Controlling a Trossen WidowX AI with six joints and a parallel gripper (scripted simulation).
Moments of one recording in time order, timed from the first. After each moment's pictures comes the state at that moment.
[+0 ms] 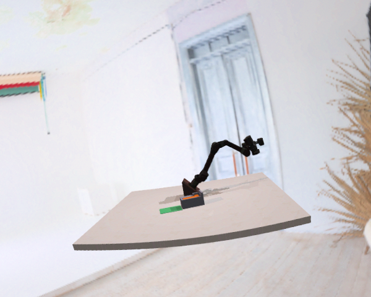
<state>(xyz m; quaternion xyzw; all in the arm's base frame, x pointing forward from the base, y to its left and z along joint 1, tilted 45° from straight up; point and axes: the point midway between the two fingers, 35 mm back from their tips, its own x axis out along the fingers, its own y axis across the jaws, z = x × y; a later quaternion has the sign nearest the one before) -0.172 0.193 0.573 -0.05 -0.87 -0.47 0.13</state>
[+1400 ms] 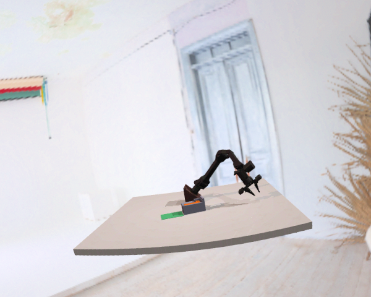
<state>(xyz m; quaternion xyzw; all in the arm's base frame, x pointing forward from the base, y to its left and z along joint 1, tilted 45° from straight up) 0.291 0.296 0.333 -0.56 -0.38 0.54 0.50</state>
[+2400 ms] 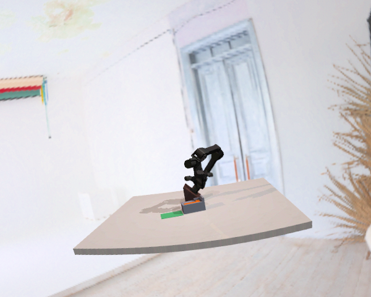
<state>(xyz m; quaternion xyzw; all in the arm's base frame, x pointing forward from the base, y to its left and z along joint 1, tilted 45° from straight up) 0.279 -0.026 0.135 0.15 0.59 0.36 0.71</state>
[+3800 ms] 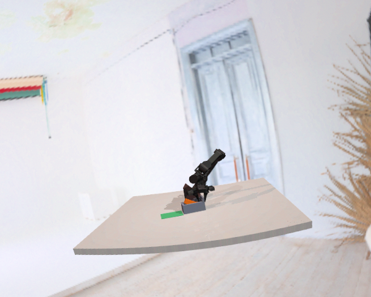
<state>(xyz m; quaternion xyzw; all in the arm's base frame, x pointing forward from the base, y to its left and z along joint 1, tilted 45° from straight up) 0.275 0.042 0.065 0.19 0.60 0.34 0.69</state>
